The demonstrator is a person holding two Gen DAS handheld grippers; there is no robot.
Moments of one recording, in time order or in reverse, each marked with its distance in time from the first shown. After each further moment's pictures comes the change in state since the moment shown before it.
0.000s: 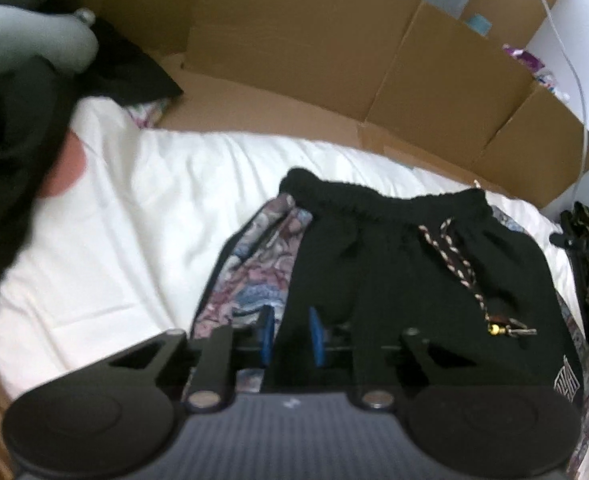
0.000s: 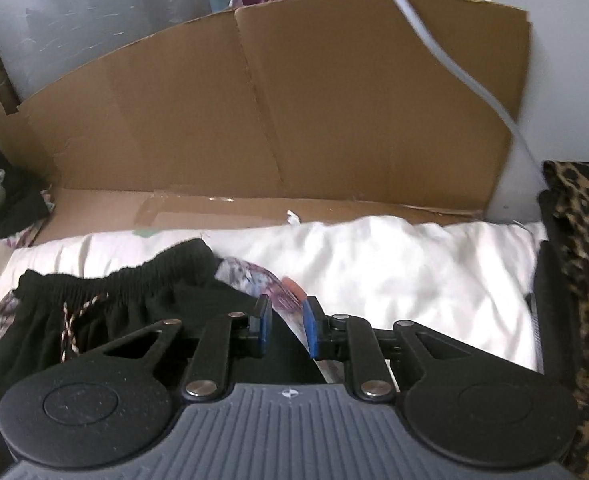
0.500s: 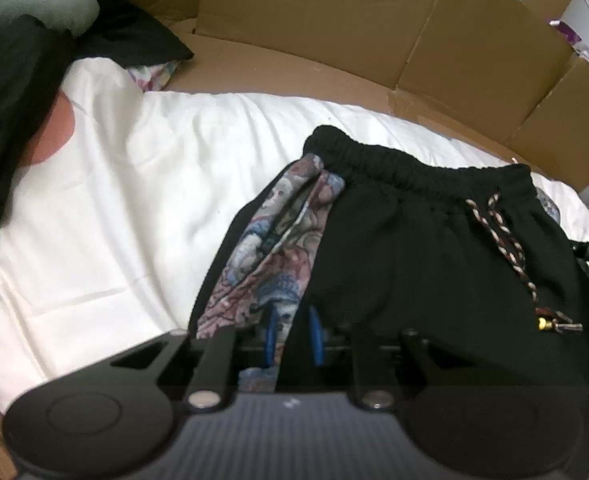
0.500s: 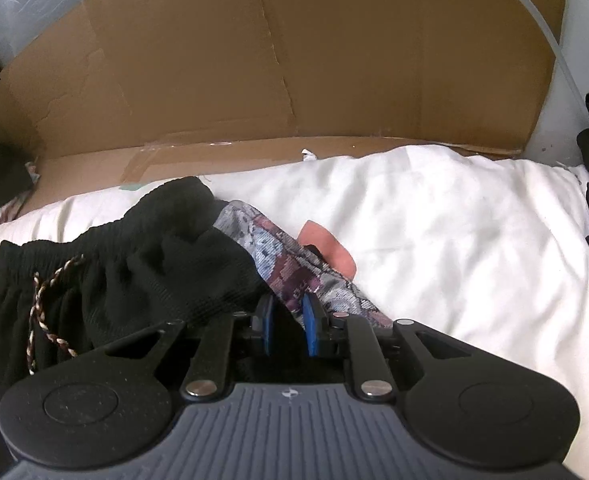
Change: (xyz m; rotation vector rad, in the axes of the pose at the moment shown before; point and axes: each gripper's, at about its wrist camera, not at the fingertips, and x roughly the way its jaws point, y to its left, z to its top) left arm 0.030 0.001 -0.007 -0.009 0.042 0.069; right arm 0.050 0.012 -0.029 0.026 0.087 -0.003
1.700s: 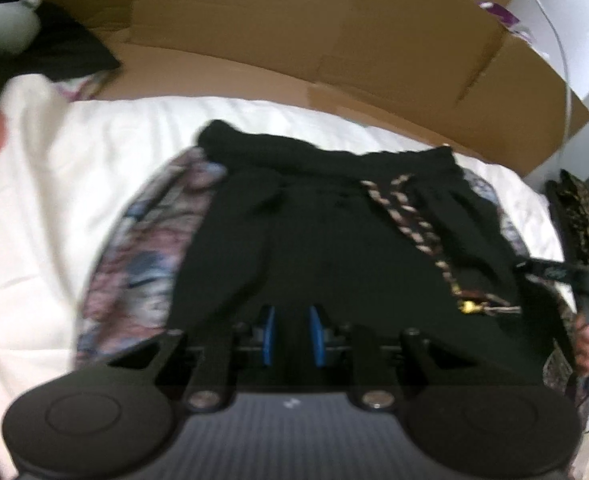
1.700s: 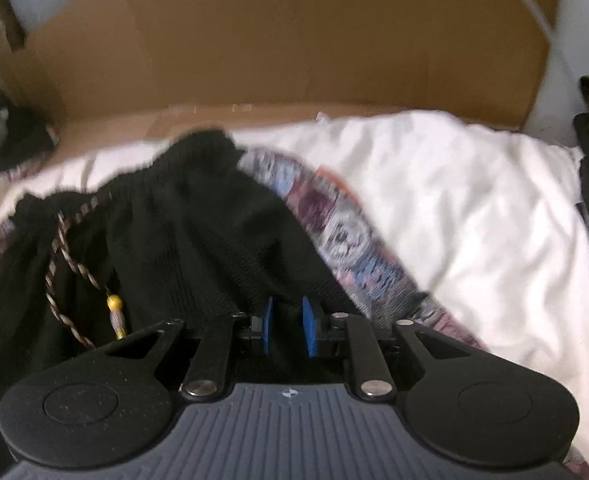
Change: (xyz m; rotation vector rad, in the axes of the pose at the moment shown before) left arm -0.005 -0.063 -0.010 0.050 -0.010 -0.139; right arm -0.016 0.007 -0.034 -0.072 0.059 0.014
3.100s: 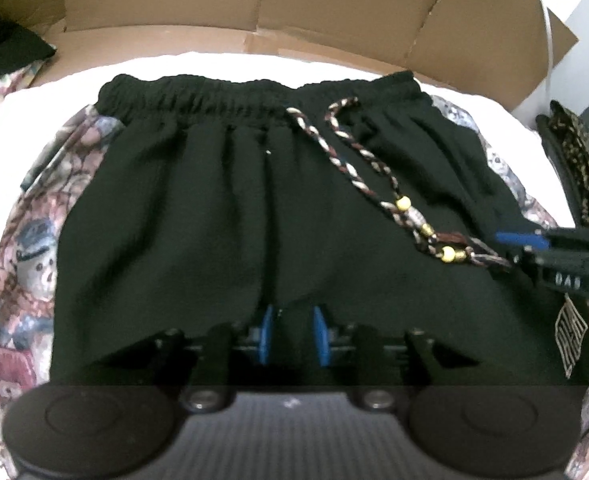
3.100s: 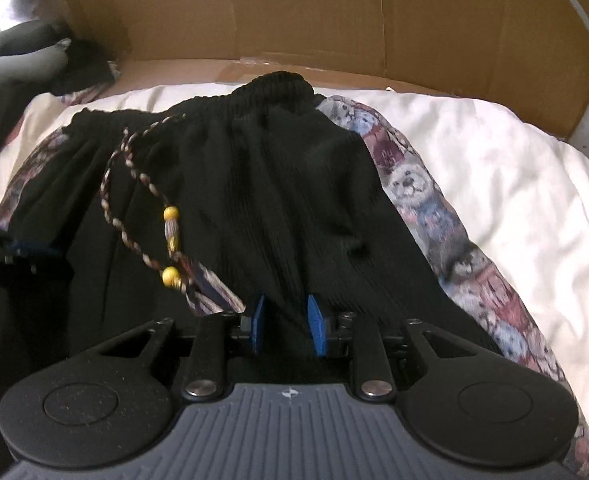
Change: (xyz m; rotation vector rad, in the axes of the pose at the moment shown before) left arm 0.038 -0.038 -0.026 0.091 0.090 0.029; right arm -0.022 0.019 -0.036 -0.179 0.042 0.094
